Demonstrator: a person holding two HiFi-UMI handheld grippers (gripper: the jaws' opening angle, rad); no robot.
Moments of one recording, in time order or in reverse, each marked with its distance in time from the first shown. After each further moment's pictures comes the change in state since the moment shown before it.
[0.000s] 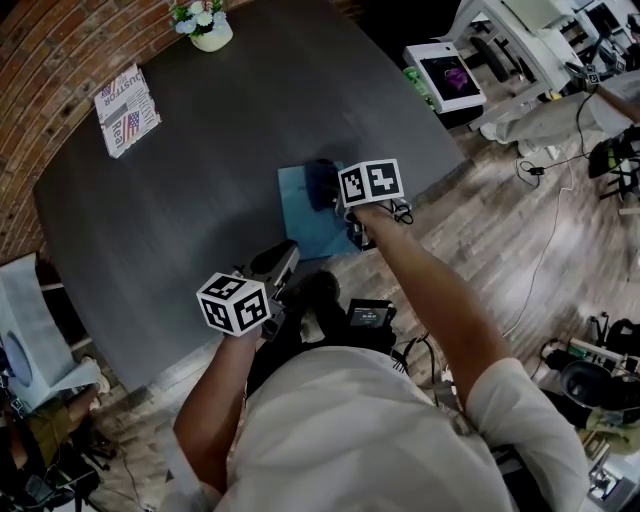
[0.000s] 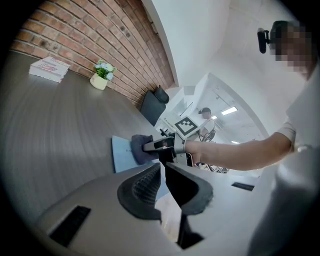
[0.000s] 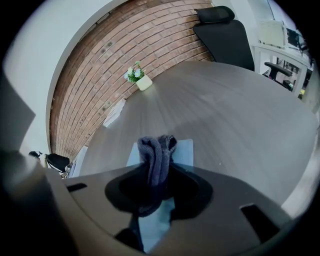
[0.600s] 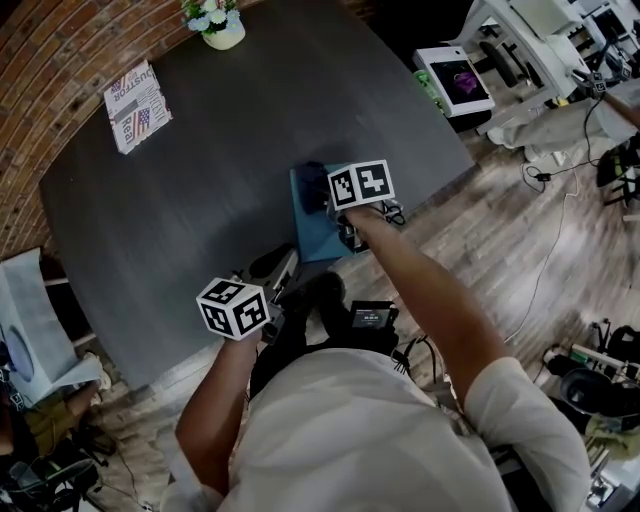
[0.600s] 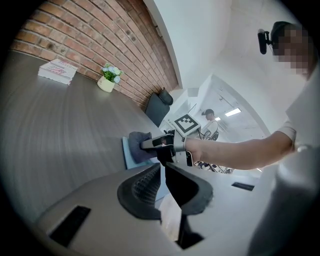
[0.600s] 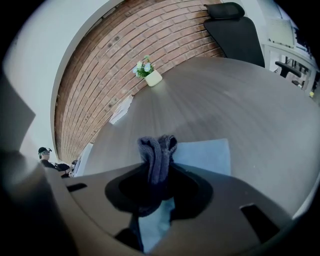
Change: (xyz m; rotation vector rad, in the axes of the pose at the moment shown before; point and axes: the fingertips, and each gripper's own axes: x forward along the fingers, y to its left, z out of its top) left arm -0.021 0.016 0.000 -0.021 -0.015 0.040; right arm 0.024 0.041 0.002 -0.035 0.023 0.054
